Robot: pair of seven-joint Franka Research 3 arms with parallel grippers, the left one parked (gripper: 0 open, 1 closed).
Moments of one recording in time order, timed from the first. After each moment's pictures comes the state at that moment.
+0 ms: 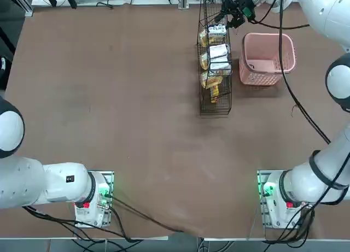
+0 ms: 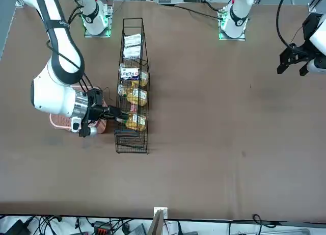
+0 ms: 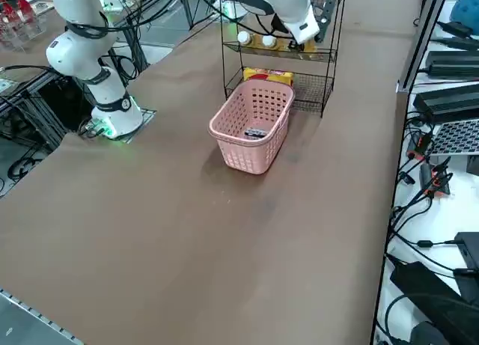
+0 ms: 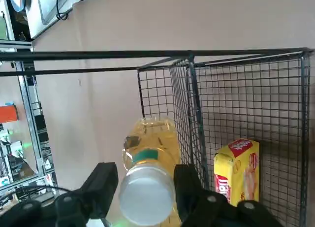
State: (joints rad) arm 0.05 0.41 0.23 -1.70 0.80 2.12 -0.09
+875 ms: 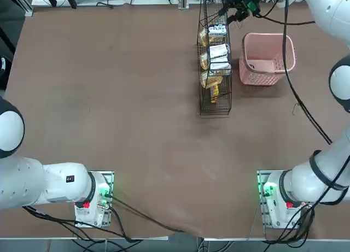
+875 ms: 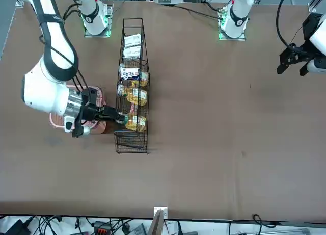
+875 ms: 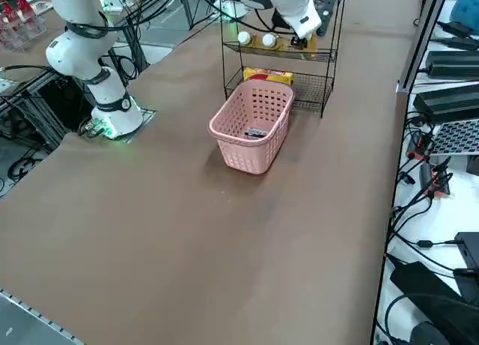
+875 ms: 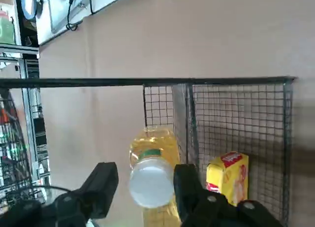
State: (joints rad) arm 0.03 0.38 0.21 -1.69 0.79 2.12 -0.15
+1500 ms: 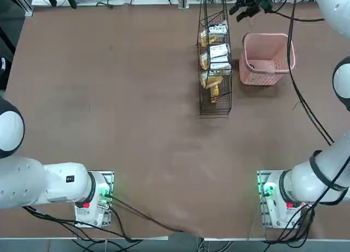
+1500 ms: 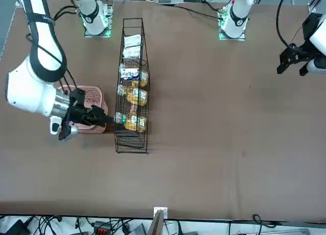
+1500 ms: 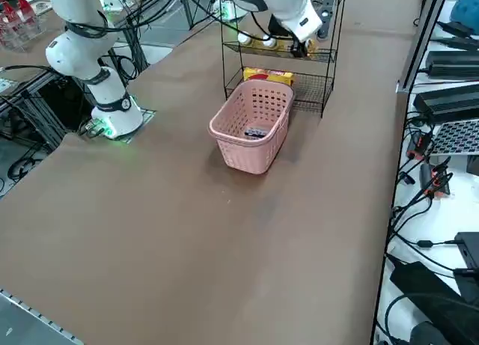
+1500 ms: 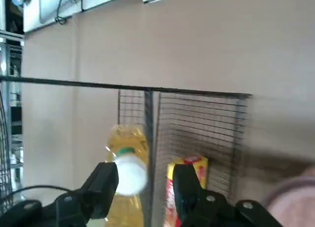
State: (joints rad) arm 0.02 0.34 0.12 -1.68 0.70 2.04 -0.27
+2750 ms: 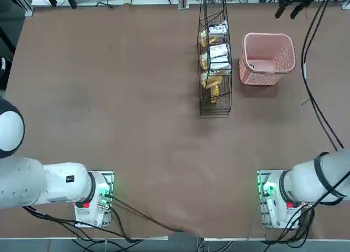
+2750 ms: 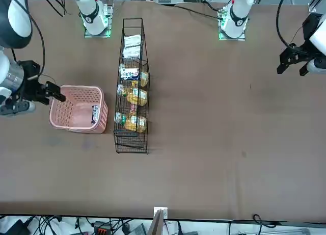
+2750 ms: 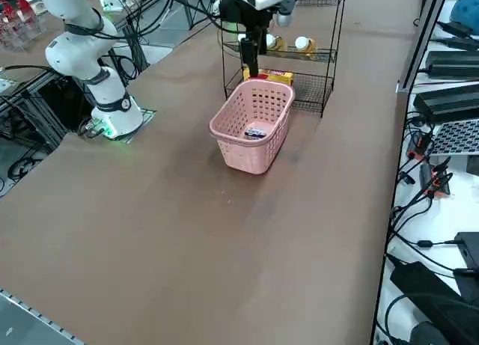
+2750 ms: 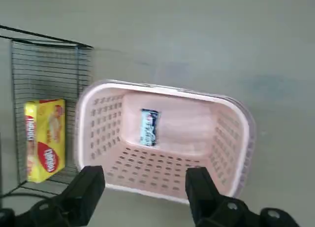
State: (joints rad) arm 0.01 0.13 -0.03 -1.68 0.11 1.77 -0.13
